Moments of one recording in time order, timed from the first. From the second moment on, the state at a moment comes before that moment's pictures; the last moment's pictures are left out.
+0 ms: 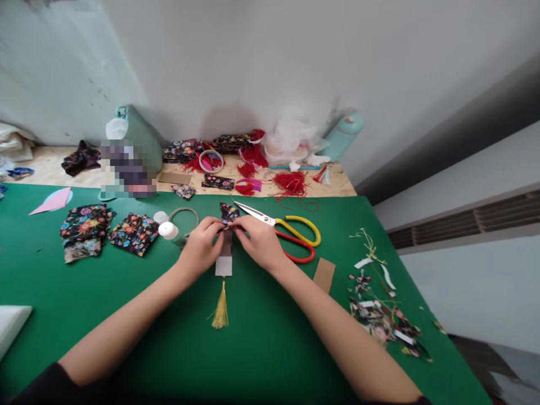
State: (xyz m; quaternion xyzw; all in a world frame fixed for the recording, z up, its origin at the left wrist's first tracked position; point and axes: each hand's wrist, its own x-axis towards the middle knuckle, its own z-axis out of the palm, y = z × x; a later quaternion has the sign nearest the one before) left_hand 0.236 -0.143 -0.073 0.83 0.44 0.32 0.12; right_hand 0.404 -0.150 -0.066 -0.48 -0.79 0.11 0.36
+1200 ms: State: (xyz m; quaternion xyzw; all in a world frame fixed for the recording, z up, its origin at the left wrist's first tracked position) left_hand 0.187 -0.191 -0.071 0.96 0.24 0.13 -0.07; right_hand 0.402 -0.213 -0.078 -0.43 -0.85 0.05 0.30
